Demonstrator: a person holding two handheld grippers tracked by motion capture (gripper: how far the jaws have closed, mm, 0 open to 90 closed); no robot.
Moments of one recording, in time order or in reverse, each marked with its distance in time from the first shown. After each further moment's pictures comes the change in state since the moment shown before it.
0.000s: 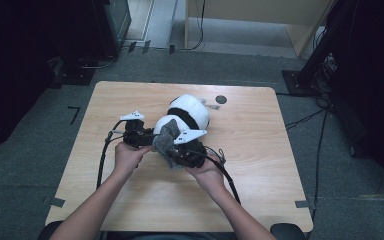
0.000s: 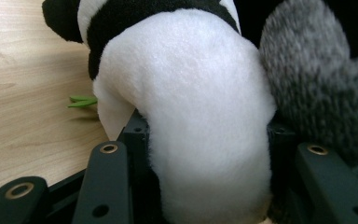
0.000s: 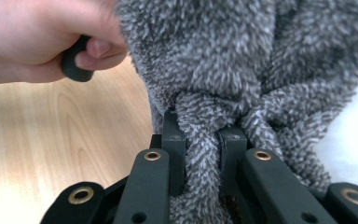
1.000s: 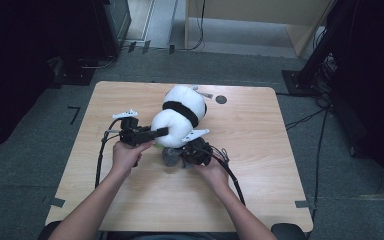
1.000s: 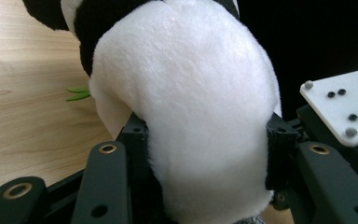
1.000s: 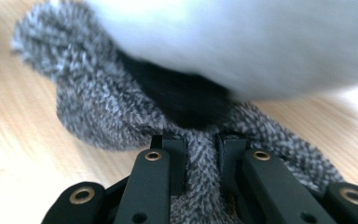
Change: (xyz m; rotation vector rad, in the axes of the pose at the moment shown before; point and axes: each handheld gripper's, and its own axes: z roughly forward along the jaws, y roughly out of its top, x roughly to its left) left arm 0.007 0.002 -0.010 -0.071 -0.051 -0.073; right arm -0.042 -0.034 0.024 0.155 -0.118 0.079
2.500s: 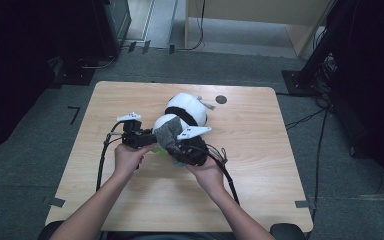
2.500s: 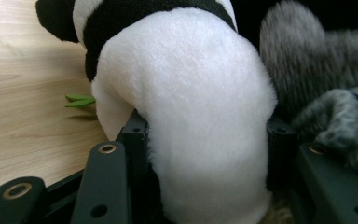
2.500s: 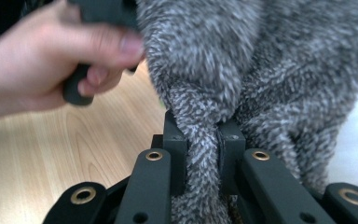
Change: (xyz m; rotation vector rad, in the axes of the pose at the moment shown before) left arm -0.002 -0.007 0.006 0.031 0.065 -0.002; right arm 0.037 0.029 -0.037 -0.183 0.130 -0.007
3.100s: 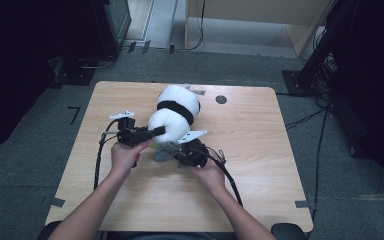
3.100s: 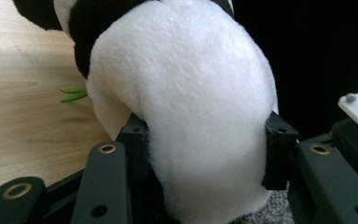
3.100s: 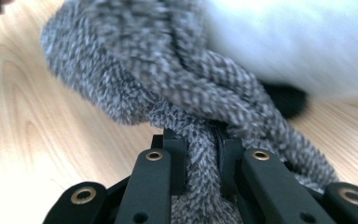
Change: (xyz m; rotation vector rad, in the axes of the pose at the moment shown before) left arm 0.010 0.004 -0.010 -0.057 -0.021 -0.043; right arm -0.029 -0.029 0.028 0.139 -0.048 0.003
